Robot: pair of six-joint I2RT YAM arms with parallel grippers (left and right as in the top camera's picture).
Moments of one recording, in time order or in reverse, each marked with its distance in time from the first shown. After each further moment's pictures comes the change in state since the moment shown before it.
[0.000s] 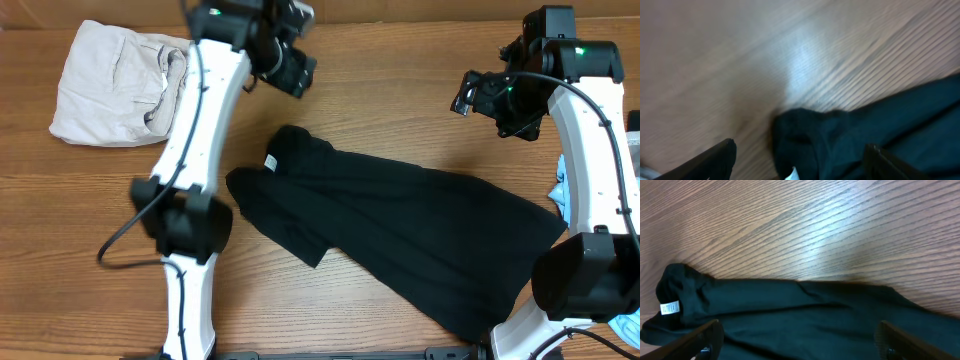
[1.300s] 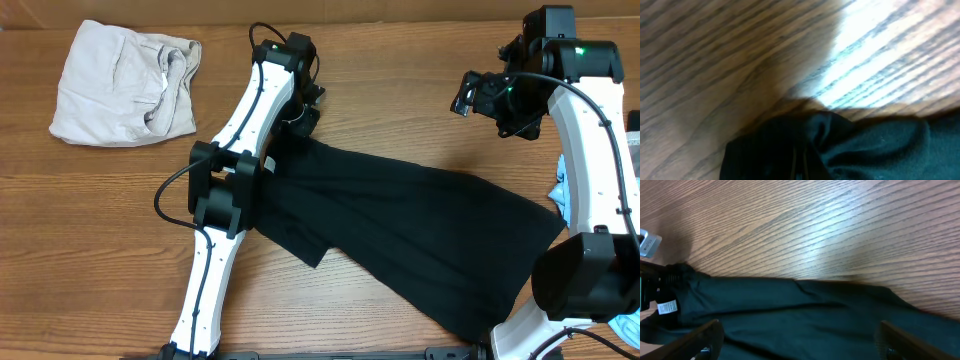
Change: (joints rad) left arm -0.053 0.315 -0.019 -0.065 -0.128 -0.064; right arm 0.000 0.000 0.000 0.002 0.000 -0.023
